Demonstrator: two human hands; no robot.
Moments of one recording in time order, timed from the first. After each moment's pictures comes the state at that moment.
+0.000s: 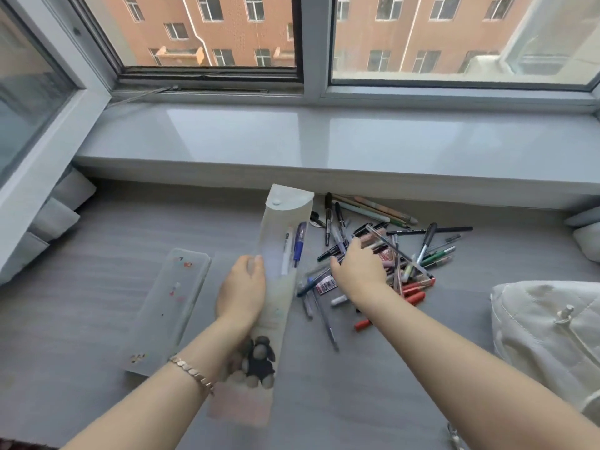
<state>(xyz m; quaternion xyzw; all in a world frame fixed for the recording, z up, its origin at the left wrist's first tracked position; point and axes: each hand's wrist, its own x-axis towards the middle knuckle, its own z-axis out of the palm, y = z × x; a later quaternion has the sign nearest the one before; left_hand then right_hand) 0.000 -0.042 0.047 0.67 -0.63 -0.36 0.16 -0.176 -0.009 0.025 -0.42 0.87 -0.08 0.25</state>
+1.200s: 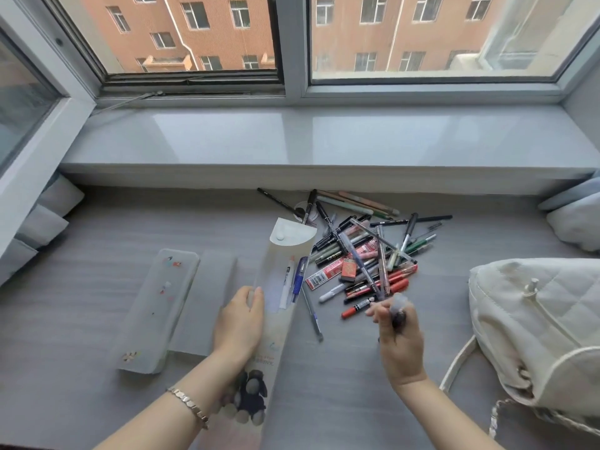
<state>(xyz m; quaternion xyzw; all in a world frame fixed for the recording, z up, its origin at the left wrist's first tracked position) 0.012 0.004 0.019 0.65 -0.66 -0.35 0.12 -0.175 0.128 -0.022 -0.40 0.63 -0.64 0.18</state>
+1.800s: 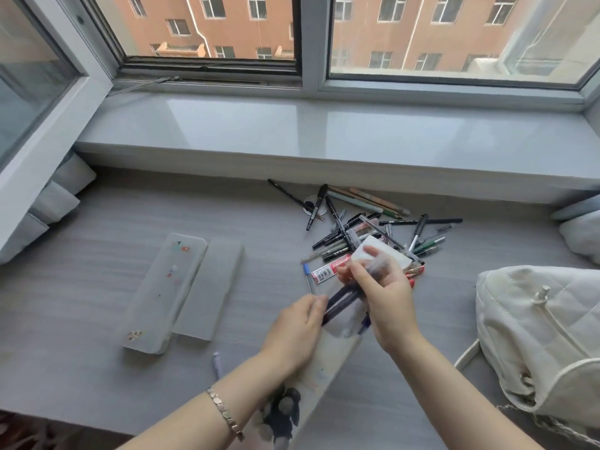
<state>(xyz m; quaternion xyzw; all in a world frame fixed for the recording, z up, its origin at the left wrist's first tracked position) -0.031 0.048 0.035 0.53 -0.71 -0.46 0.07 -0.158 0.080 0.062 -0.17 0.57 -0.68 0.44</state>
